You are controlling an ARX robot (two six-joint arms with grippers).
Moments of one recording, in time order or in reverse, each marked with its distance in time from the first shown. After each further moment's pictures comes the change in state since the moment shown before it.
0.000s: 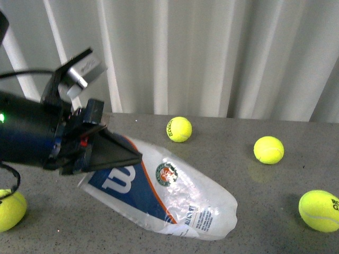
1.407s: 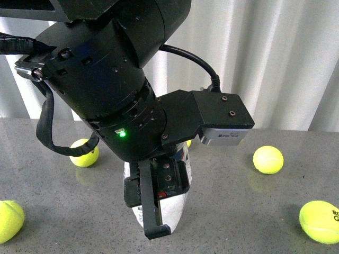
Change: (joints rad) left arm -0.332 0.153 0.425 -0.556 -0.647 1.023; right arm 0.000 0.000 0.000 0.000 0.000 0.000
